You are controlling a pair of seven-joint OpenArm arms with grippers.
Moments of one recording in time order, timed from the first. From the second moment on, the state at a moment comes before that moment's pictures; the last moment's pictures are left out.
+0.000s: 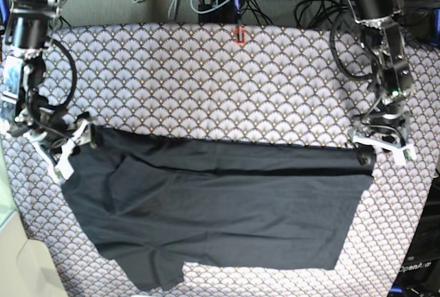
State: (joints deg) left arm -1.8 -10.8 -20.8 79.0 -19.5 -5.6 23.6; right arm 8.6 22.3 12.8 75.9 23.9 39.5 -51.4
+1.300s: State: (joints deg) left arm -15.3 -10.7 -20.8 45.9 -20.1 -5.4 2.4; right arm 1.8 21.1 13.1 79.3 24.2 39.6 -51.1
